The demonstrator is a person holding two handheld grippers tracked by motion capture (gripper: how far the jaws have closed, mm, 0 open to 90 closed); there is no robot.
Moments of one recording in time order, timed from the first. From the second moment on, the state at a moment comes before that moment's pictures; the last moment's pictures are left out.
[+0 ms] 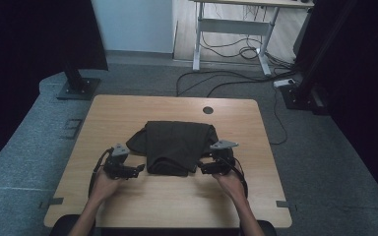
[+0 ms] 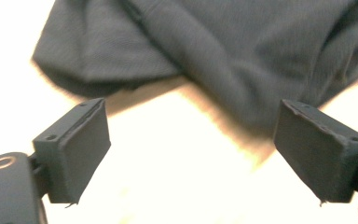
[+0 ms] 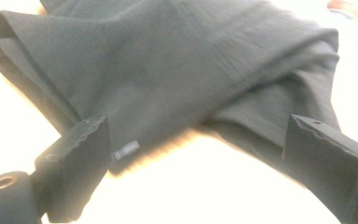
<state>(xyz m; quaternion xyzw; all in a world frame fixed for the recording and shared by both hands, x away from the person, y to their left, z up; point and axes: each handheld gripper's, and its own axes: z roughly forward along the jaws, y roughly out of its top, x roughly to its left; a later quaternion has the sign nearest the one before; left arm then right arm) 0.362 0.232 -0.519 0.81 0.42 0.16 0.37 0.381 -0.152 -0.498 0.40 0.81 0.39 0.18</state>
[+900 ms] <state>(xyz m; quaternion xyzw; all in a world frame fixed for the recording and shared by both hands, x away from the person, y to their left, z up) 0.333 0.275 -0.548 0.82 0.45 0.17 0.31 0.339 -0.251 -0.557 0.49 0.78 0.33 0.20</state>
